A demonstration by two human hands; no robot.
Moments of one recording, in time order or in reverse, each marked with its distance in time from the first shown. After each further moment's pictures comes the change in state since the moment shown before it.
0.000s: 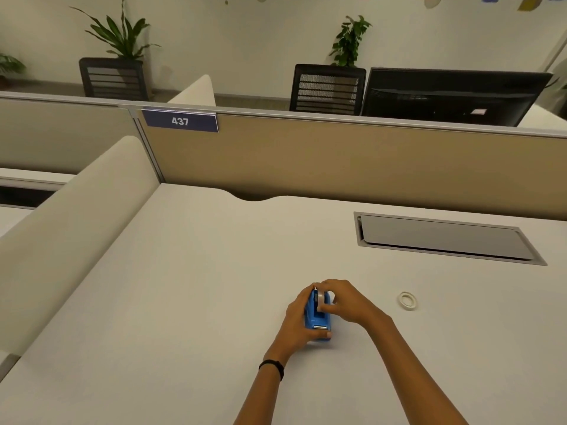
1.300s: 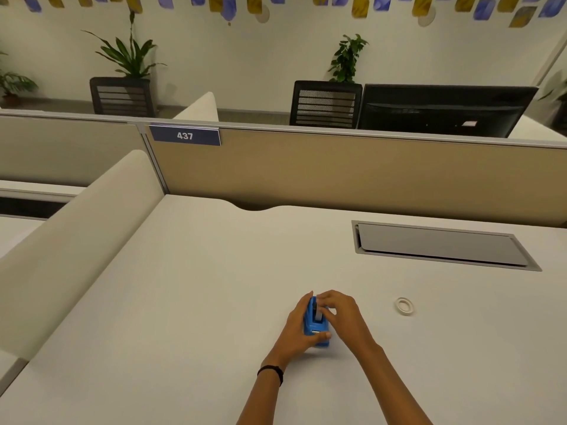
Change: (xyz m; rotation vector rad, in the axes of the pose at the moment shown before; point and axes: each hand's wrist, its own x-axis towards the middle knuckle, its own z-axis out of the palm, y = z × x) left_hand -0.005 -0.005 0.005 0.027 -0.028 0.002; right_hand -0.029 -0.018 0.019 0.088 0.332 0.012
